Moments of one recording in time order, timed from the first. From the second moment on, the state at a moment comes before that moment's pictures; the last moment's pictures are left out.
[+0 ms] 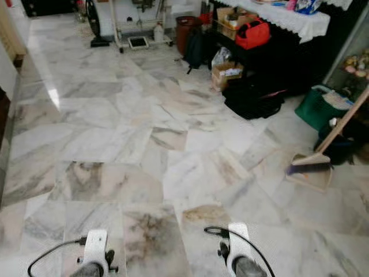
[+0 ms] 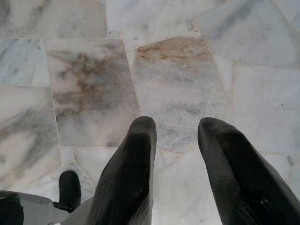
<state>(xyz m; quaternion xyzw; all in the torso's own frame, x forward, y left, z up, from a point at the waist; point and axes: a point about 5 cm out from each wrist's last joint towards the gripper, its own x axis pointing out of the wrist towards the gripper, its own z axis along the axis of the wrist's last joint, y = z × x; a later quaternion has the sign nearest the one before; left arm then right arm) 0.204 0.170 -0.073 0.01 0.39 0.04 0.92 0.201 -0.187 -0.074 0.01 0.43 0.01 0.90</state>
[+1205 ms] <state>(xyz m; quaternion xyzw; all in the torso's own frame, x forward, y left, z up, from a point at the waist) 0.201 0.168 -0.074 0.01 0.40 0.04 0.92 0.201 -0.188 -0.074 0.03 0.43 -0.01 0.90</state>
